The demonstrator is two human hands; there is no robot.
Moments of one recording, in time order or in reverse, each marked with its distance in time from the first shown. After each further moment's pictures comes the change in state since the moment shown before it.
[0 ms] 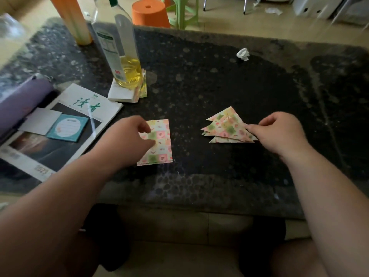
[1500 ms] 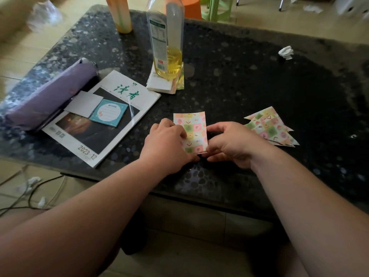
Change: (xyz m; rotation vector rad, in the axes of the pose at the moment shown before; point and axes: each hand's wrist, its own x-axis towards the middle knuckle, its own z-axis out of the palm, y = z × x) left_hand -0.010 -0.032 0.030 0.111 -0.055 0.060; right_hand -0.063 -0.087 0.099 0.417 -0.843 -0.054
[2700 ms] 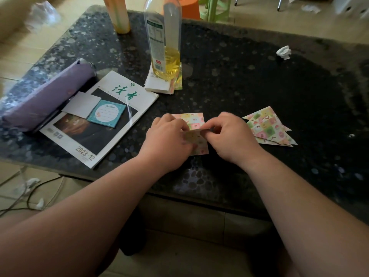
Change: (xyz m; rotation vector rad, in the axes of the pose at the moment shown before) left_hand -0.002 0.008 -0.009 -0.101 0.104 0.092; right_hand 0.002 0.009 -0.002 -0.616 0.387 -0.531
